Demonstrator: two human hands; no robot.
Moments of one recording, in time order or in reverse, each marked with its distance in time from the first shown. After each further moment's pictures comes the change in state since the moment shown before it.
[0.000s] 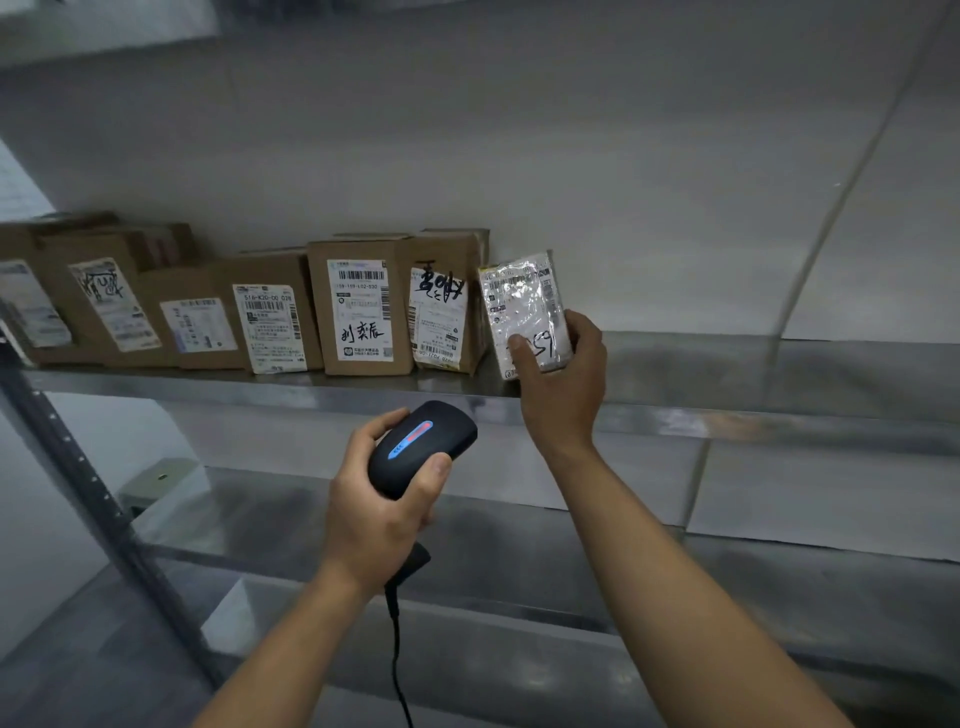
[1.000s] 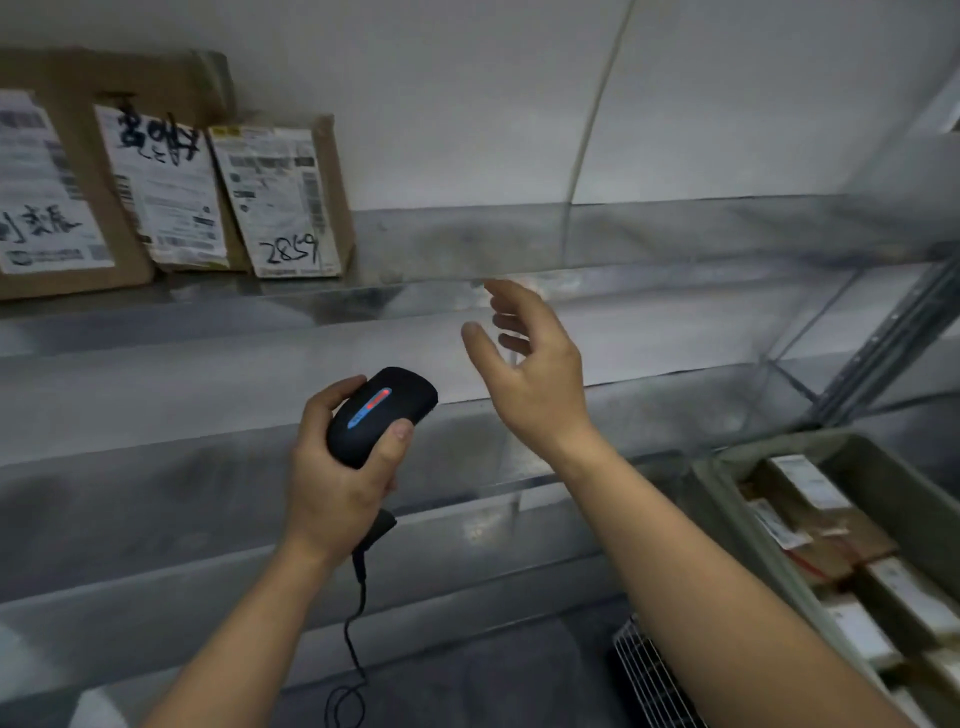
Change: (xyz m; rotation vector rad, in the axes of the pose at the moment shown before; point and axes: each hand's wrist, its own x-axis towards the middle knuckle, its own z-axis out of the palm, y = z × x) left_hand -0.043 -0.070 0.087 -0.141 -0.337 -0.106; right_hand -0.063 0.014 -0.156 -0.318 -0.101 0.034
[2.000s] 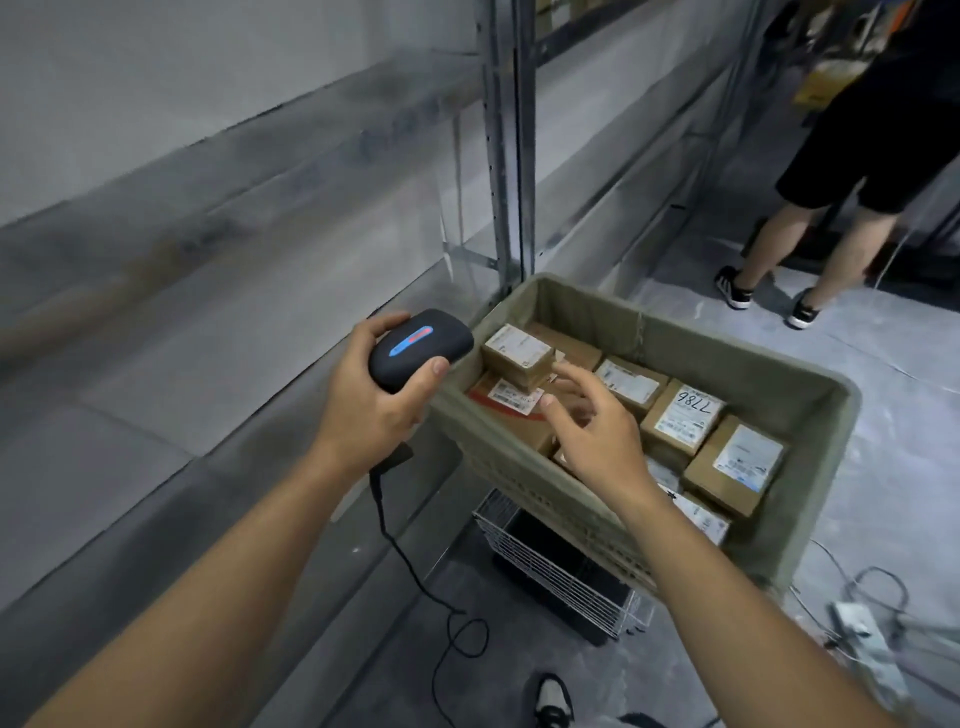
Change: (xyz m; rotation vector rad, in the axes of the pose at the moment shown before) left_hand -0.069 0.002 0.407 0.045 -0.868 0.013; right_hand -0.173 0.182 -0.377 -0.218 0.488 0.680
